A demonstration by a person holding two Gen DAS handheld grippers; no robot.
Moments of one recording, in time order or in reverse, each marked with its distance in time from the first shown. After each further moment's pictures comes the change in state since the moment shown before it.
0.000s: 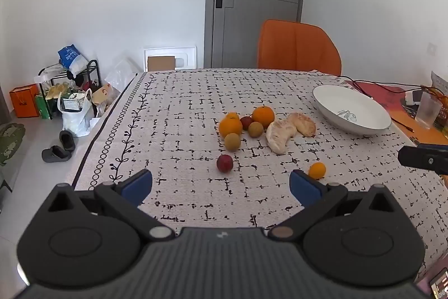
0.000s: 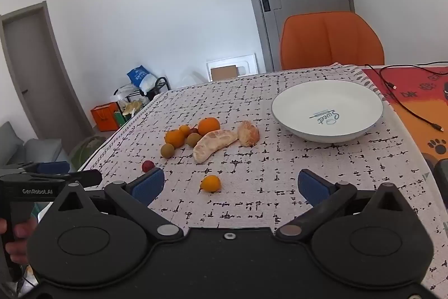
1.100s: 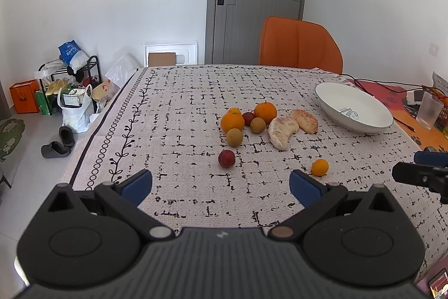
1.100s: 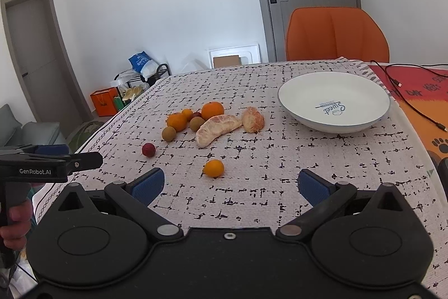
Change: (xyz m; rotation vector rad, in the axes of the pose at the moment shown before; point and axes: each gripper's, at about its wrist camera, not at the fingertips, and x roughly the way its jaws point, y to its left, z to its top) left arm 0.004 0.003 -0.004 -0.026 0.008 -0.011; right arm 0.009 0.010 -0.010 -0.054 0.056 -0.022
